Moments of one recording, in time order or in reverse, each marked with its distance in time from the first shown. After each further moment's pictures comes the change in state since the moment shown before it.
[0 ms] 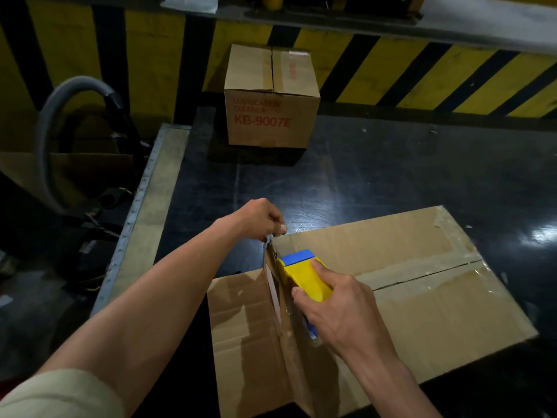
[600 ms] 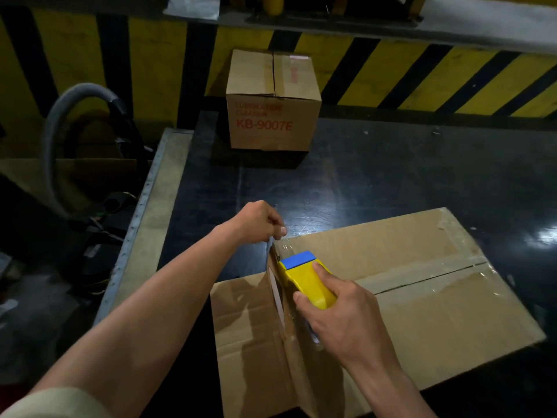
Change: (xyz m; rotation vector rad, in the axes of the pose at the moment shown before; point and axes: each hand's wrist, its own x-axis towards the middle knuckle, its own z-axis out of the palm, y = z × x) left_hand -0.009 0.000 -0.003 0.034 0.097 -0.008; right_hand -0.002 0.011 0.011 0.026 0.049 -0.054
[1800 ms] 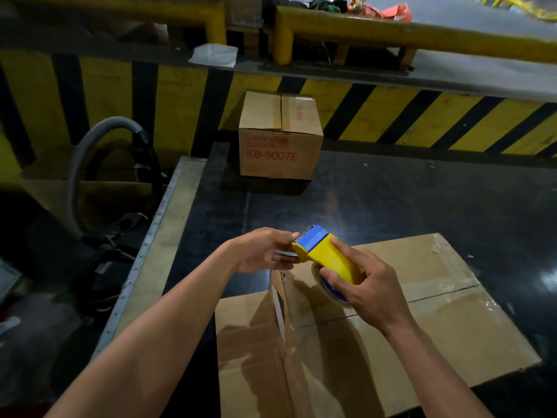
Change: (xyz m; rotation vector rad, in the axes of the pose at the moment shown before) left_hand -0.042 0.022 -0.004 -0.966 -0.352 -0.177; right_hand 0.058 0.046 -0.031 0.092 0.091 -0.357
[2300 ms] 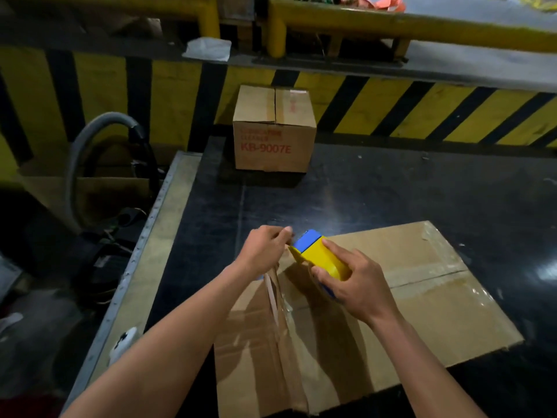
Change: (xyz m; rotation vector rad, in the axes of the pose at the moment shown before) left_hand 0.000 -0.031 0.045 0.653 0.656 0.352; right_hand -0.016 0.012 0.004 -0.139 -0.043 0.074
